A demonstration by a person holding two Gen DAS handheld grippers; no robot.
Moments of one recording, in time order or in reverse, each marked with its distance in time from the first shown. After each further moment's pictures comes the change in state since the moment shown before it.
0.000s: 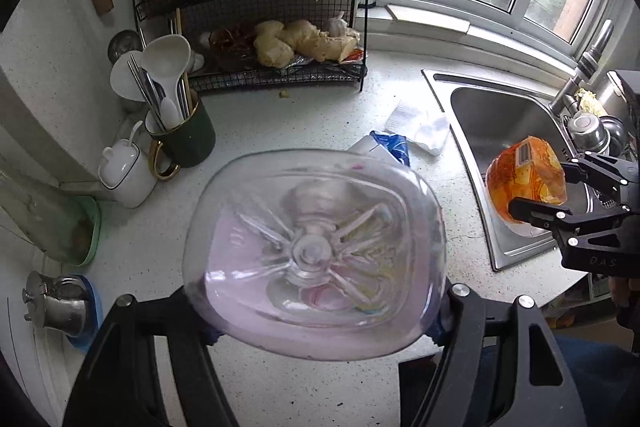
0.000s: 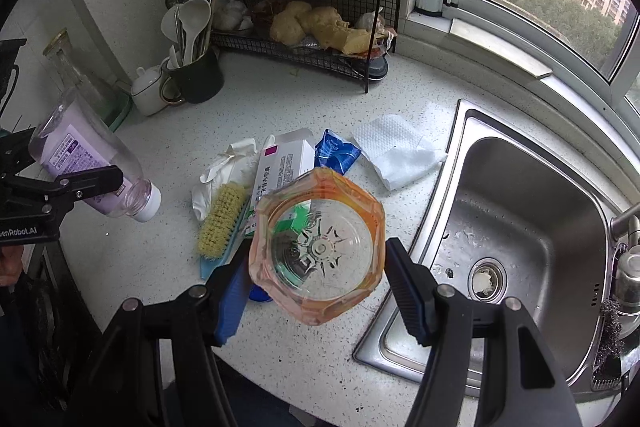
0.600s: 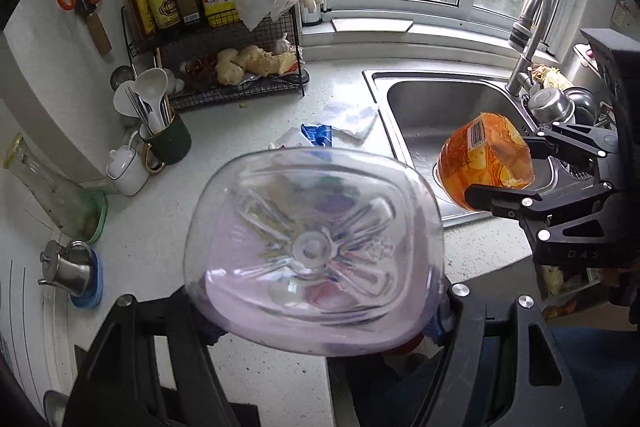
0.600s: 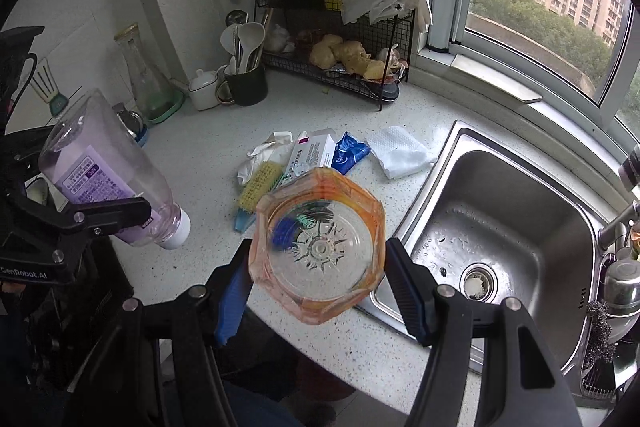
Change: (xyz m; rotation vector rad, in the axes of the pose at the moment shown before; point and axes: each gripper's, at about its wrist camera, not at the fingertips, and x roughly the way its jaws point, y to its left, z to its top) left arm -0.083 -0.116 -0.060 0.065 -0.053 0.039; right arm -0.079 -0.007 -0.068 -0.103 -0.120 0.086
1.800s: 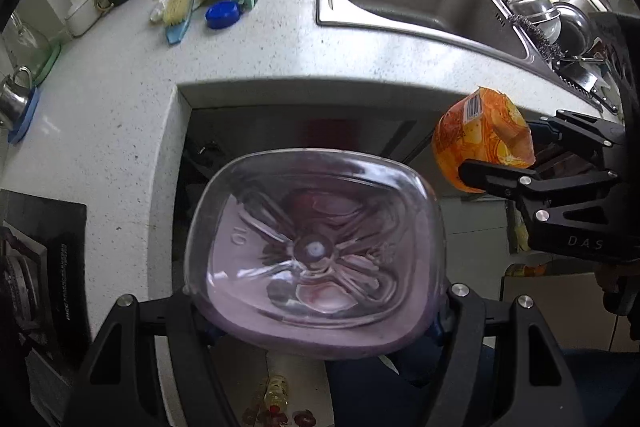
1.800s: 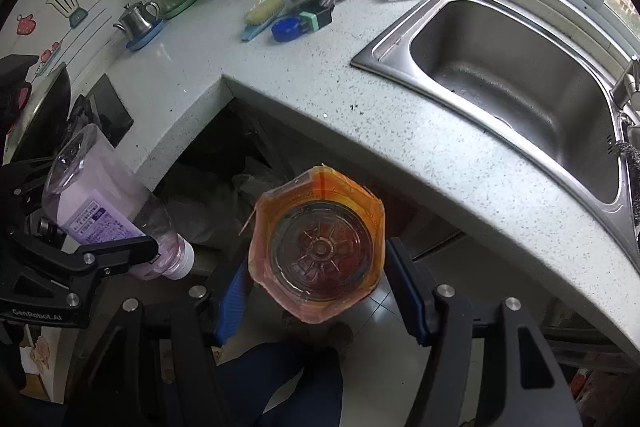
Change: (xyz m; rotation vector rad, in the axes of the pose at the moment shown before) left arm 0.055 -0.146 -0.198 -0.128 0.279 -0.063; right arm 0.011 0.004 -0.193 0.047 0.214 0.057
